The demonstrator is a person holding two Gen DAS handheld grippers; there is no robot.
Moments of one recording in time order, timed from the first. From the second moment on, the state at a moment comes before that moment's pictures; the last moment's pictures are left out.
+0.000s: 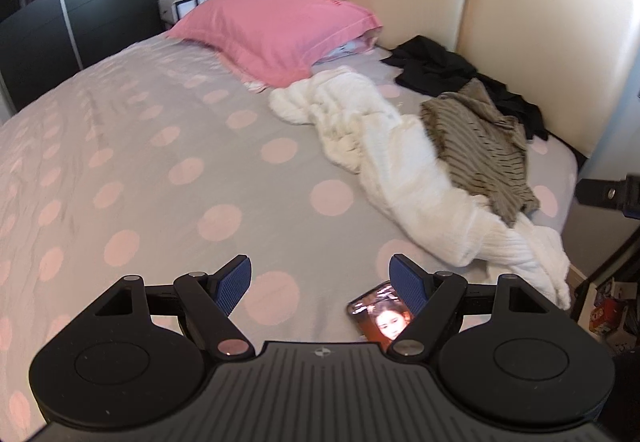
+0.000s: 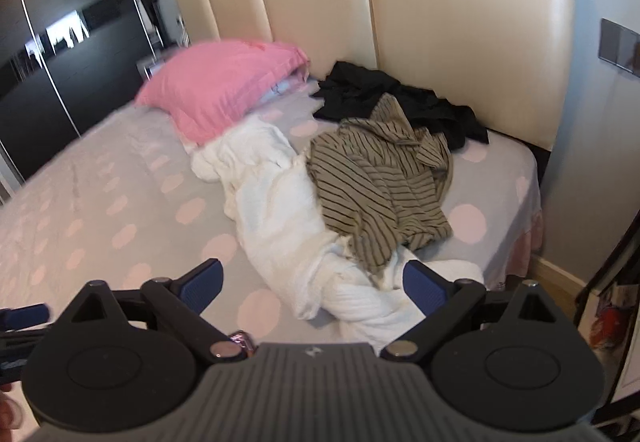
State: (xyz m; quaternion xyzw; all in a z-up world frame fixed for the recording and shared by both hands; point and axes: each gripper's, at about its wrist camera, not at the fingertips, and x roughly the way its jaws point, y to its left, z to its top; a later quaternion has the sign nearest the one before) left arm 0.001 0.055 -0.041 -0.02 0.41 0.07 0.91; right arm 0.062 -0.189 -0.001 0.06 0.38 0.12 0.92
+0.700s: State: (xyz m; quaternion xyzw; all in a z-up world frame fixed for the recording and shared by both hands) left arm -0.033 0.185 -0.105 -0.09 0.47 0.21 0.85; right arm 0.258 -0.178 -0.144 -0.01 0.49 0.07 0.87
